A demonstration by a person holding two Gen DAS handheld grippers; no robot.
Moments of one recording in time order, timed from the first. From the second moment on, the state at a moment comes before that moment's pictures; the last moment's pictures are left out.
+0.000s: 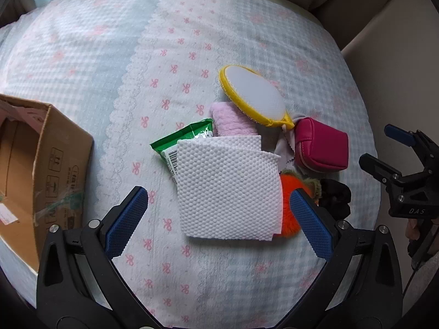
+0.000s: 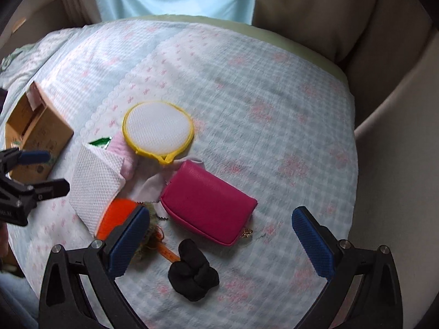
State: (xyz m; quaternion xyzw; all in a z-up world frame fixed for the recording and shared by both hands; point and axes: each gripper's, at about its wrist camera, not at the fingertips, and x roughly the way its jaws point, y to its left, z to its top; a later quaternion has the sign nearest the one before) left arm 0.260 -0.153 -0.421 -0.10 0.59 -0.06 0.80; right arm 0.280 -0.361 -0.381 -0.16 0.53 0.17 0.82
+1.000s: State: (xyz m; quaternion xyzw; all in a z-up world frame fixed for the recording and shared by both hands) left arm 0.270 -0.126 -0.468 -0.16 0.62 -0.06 0.77; right arm 0.296 -0.324 -0.452 -0.32 0.56 0.34 0.69
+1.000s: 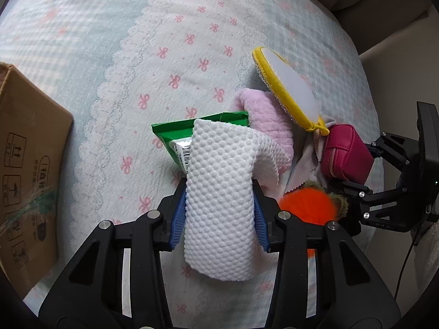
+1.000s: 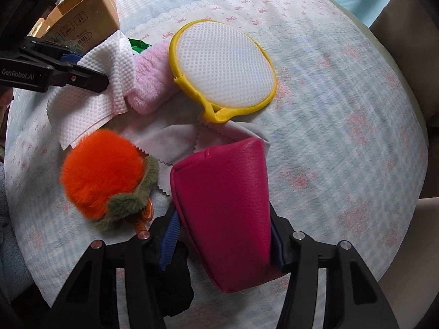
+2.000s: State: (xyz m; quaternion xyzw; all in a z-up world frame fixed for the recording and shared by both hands) left arm 0.244 -0.131 -0.465 -0.08 0.61 -0.06 0.79; right arm 0.279 -0.339 -0.445 -0.26 0.58 0.28 0.72
